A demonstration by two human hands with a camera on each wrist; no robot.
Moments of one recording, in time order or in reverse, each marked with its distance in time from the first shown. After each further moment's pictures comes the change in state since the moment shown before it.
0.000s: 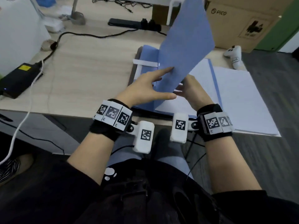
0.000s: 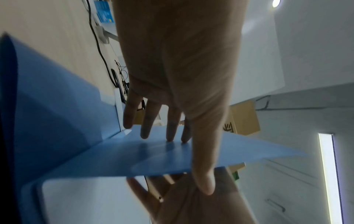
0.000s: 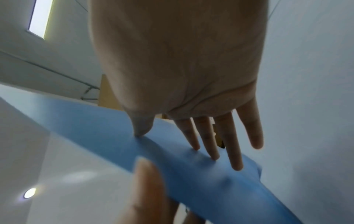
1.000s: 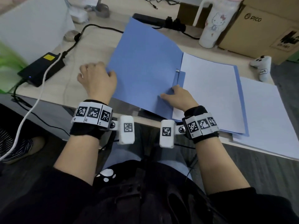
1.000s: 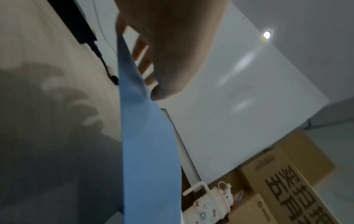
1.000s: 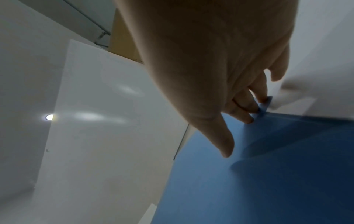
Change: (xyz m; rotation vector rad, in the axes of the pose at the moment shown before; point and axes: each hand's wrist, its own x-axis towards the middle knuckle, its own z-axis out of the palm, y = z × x) left_hand -0.041 -0.079 -0.096 0.625 0.803 -0.603; right_hand 0.045 0.008 0.069 -0.762 -0.076 0.215
